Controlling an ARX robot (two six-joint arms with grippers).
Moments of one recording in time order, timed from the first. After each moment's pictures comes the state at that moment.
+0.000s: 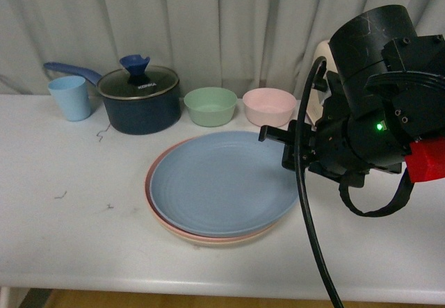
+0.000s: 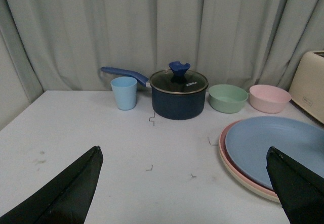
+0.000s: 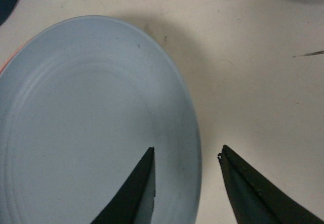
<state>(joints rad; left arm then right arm) 0.00 0.01 0.01 0.00 0.00 0.00 0.33 2.06 1.15 0.10 0.02 0.48</state>
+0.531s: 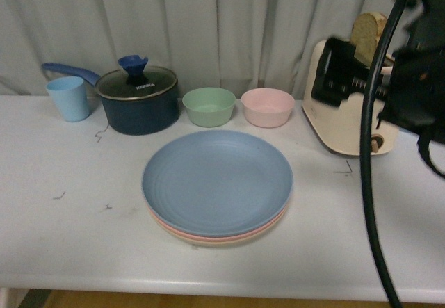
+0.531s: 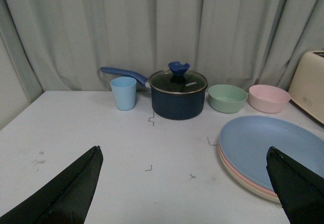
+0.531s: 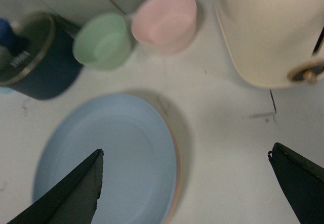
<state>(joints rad) 0.00 0.01 0.01 0.00 0.00 0.00 0.27 1.74 0.94 0.29 0.03 0.42</state>
